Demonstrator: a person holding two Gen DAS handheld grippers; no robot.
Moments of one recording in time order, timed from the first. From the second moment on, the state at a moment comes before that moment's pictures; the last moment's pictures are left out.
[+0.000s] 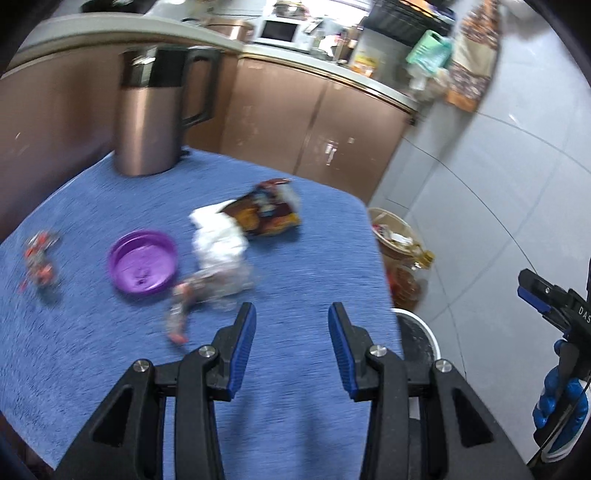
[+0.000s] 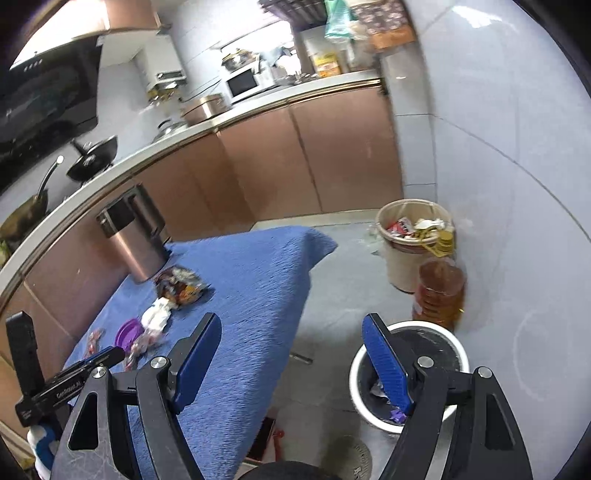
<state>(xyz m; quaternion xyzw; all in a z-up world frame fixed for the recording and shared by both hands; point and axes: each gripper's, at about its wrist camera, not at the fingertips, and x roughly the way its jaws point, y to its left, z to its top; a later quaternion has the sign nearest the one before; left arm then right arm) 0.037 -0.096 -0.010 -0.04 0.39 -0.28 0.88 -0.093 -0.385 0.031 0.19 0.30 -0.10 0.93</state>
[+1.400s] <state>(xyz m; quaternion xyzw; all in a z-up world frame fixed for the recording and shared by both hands) 0.116 -0.044 -0.087 -0.10 0.44 -0.23 0.86 0.170 -0.209 -0.086 0.16 0.49 0.08 0.86</state>
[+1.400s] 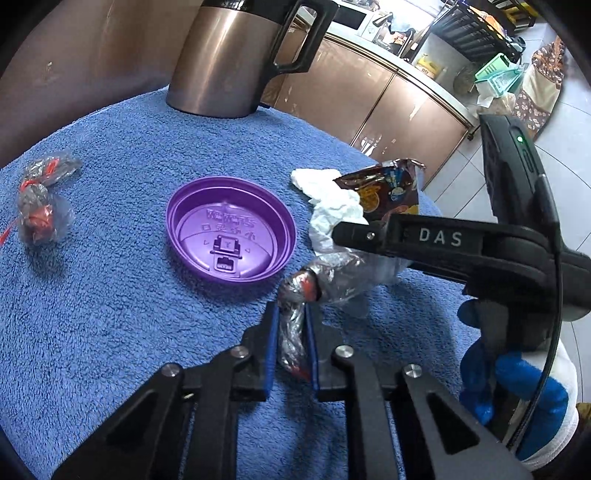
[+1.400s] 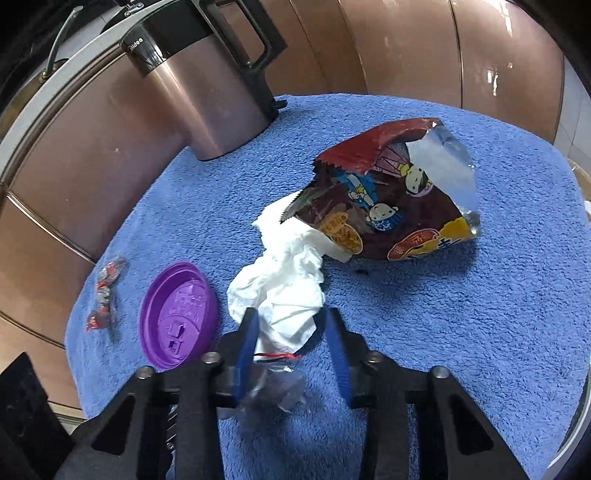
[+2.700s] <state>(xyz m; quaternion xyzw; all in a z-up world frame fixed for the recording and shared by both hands) 0.095 -0.037 -0.069 -0.11 0.43 -0.22 0.87 -0.038 -0.347 0.024 0.23 0.33 -0.04 0.91</state>
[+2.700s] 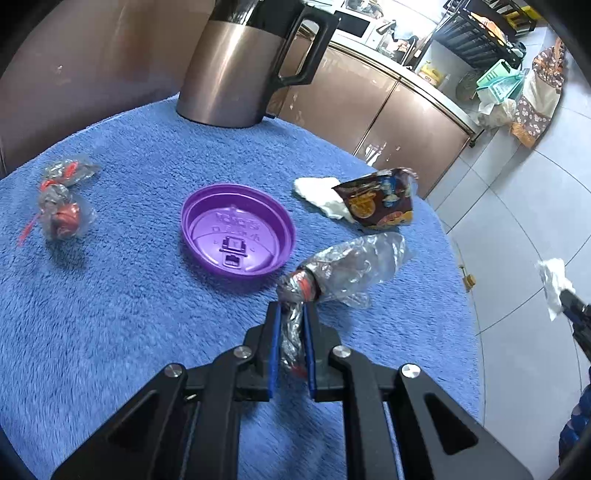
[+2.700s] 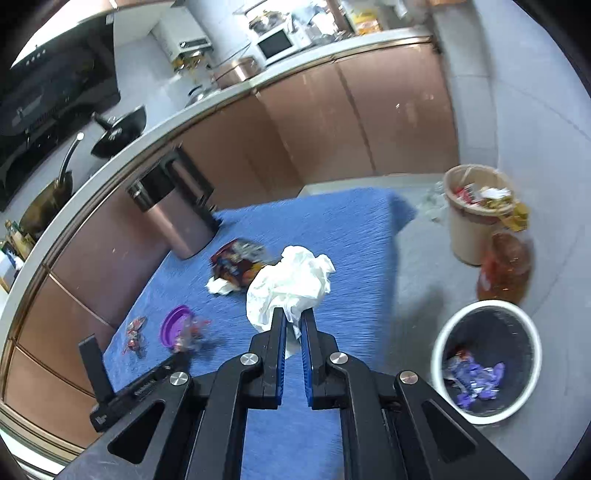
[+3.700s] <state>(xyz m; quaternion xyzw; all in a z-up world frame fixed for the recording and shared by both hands) 0.001 -0.385 -0.047 0.12 0.45 -0.39 0.79 -0.143 -0.520 -0.063 0.30 0.31 -0.19 0.88</state>
